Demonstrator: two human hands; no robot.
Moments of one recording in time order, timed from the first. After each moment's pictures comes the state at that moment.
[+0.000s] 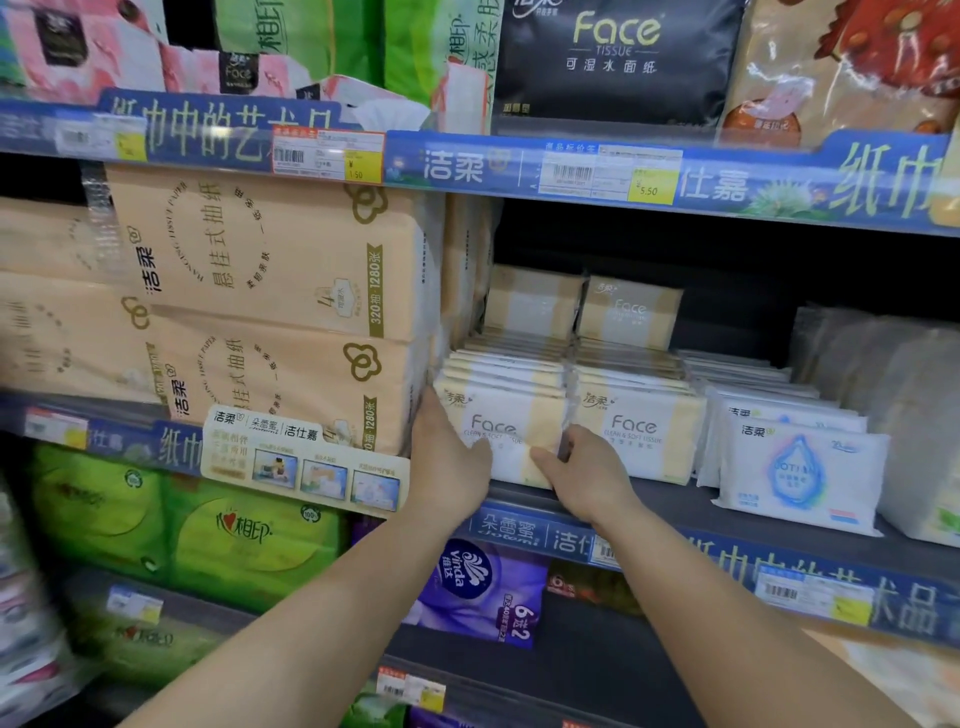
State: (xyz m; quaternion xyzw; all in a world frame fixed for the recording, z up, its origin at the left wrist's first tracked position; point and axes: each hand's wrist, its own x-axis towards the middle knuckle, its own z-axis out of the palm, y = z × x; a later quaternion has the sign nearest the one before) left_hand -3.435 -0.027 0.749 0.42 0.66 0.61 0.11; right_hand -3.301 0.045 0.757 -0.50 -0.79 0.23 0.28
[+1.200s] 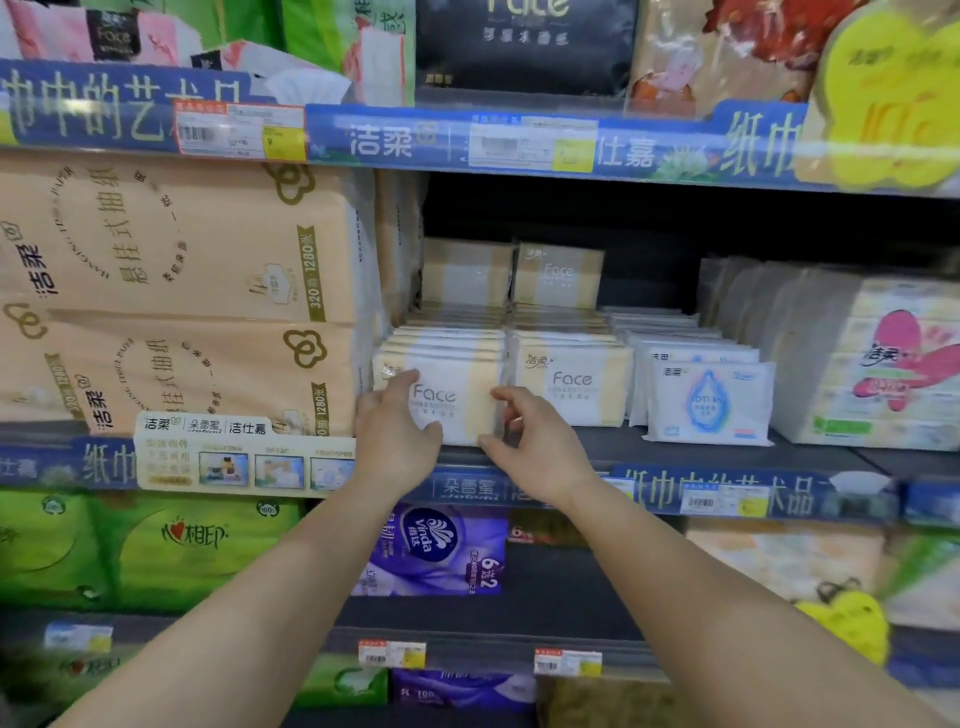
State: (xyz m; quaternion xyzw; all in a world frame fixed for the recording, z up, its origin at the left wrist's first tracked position) left_hand -3.448 -0.040 0.752 0.51 0.72 0.46 0.08; right_hand -3.286 0.008 0.752 -0.43 -0.82 0.20 0.33
